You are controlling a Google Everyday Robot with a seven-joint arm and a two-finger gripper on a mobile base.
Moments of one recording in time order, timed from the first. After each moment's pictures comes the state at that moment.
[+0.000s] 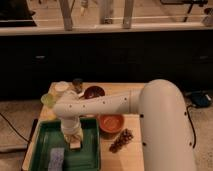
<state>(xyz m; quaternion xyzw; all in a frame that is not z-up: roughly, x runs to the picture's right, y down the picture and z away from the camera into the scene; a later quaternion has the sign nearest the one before) -0.177 0.275 0.761 -0.29 -0.35 -0.66 0.60</state>
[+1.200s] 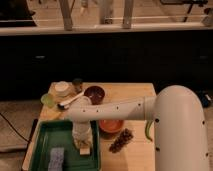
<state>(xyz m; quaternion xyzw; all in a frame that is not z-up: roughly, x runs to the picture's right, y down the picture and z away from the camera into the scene) -0.123 0.300 0.764 -0.31 -0.36 -0.62 0.63</state>
